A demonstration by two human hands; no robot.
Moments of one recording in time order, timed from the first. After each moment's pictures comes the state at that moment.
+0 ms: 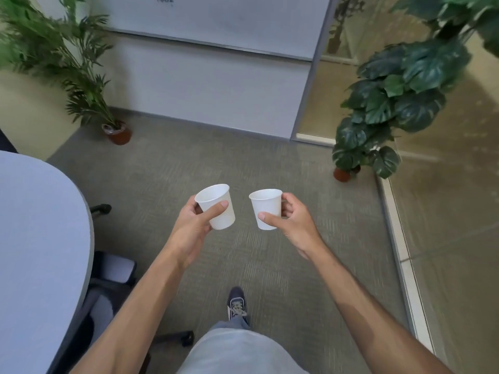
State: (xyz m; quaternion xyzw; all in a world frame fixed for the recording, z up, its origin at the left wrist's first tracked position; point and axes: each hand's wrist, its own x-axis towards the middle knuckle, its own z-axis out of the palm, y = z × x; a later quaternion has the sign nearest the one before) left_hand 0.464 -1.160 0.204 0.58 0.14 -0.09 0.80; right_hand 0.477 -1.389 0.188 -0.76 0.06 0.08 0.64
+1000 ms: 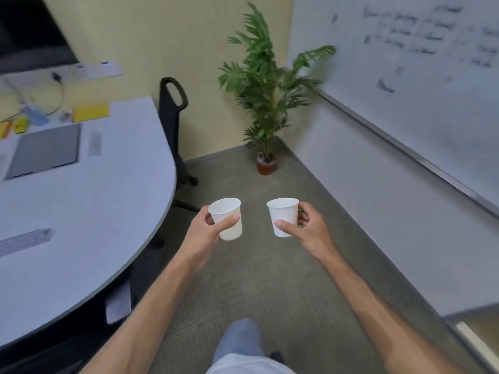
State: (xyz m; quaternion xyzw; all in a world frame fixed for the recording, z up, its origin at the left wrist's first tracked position) left_hand 0.806 -1.058 0.236 0.51 0.39 0.27 0.72; right_hand 1.013 -1.189 0.211 -0.70 -0.31 0.30 0.56
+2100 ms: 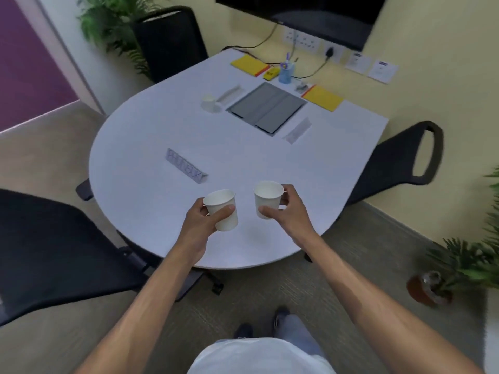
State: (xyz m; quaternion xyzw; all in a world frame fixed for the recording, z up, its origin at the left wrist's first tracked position) left_hand 0.624 -0.794 0.186 0.17 0.60 0.61 0.50; right_hand 0.809 -0.672 0.188 -0.50 -0.66 0.51 0.24
